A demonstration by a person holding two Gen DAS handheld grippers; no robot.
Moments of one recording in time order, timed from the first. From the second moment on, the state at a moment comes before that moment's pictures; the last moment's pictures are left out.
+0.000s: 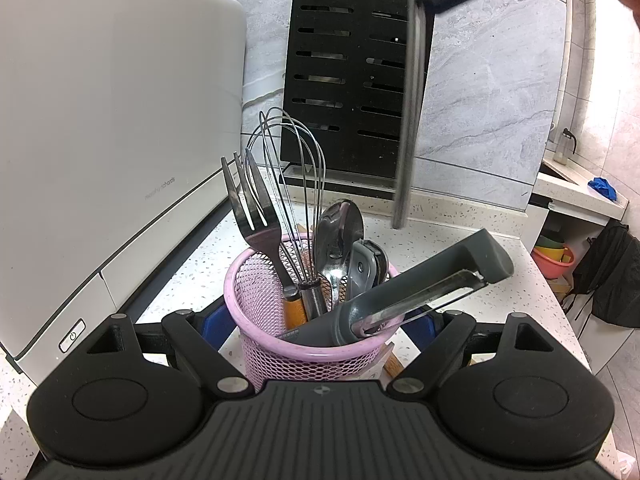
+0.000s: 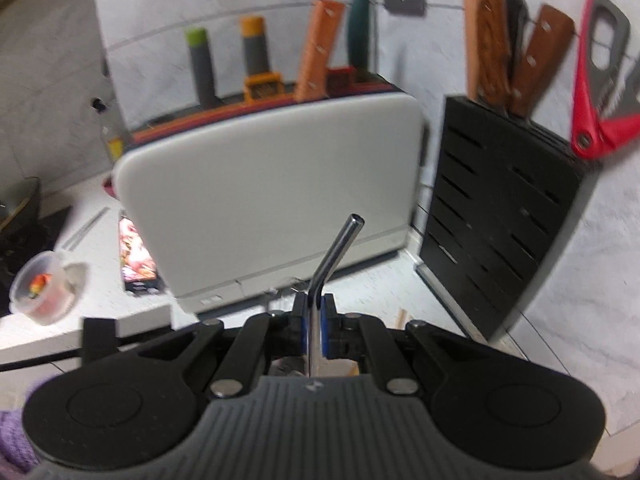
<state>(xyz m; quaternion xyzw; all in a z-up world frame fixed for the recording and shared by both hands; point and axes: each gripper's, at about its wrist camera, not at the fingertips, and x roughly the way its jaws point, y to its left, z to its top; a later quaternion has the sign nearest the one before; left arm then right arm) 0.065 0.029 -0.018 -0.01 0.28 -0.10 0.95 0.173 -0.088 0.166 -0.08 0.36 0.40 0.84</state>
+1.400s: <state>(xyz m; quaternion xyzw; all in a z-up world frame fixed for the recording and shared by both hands) 0.065 0.029 -0.019 -0.01 0.28 -0.11 0.95 0.174 -0.061 0.077 -0.10 0.44 0.42 0.79</state>
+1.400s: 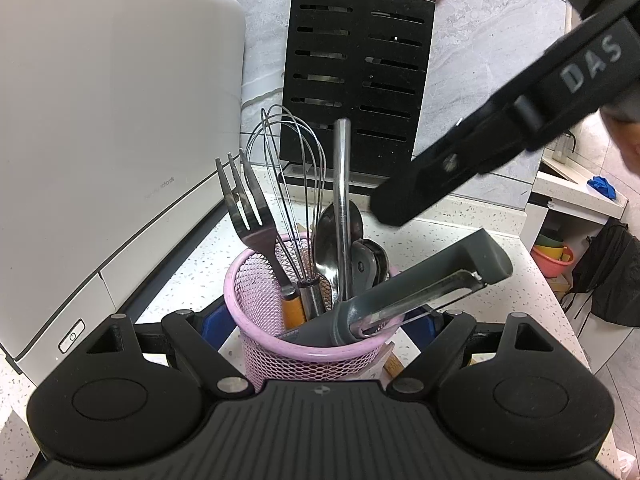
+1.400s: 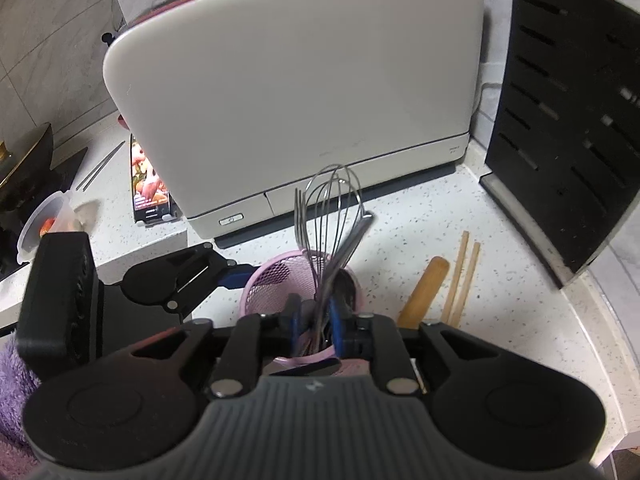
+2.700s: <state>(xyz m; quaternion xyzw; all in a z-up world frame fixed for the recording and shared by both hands) 0.075 0.043 -0.022 -0.01 0.28 -0.10 0.96 0.293 -0.055 -0.024 -0.12 0.58 0.24 0.77</state>
